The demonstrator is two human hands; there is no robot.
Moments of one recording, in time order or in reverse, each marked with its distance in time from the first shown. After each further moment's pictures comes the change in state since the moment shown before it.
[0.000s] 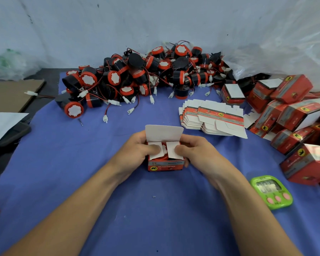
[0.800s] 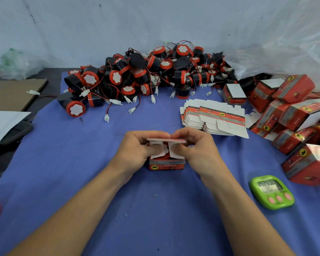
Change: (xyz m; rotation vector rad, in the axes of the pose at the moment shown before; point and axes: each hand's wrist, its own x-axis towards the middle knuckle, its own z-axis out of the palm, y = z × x) left_hand -0.003 -0.003 0.000 -0.034 0.110 0.111; right_hand 0.004 0.010 0.012 0.083 0.203 -0.169
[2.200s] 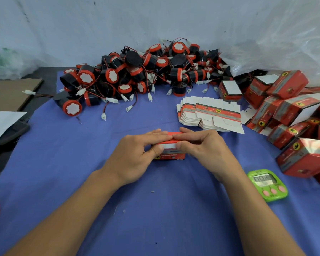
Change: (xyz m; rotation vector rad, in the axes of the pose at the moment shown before) left_hand -0.015 0.004 -0.005 0.772 -0.073 0.312; right_hand -0.010 -0.008 -0.032 -0.168 -0.097 0.010
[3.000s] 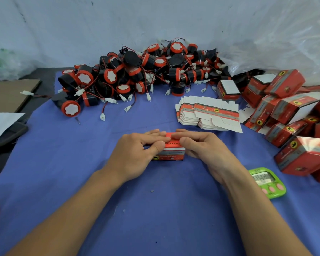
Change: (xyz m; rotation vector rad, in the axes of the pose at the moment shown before) left_hand 0.005 -0.002 0.005 -0.151 0.036 -0.148; right_hand -0.001 0.002 0.004 0.321 -0.024 0.126
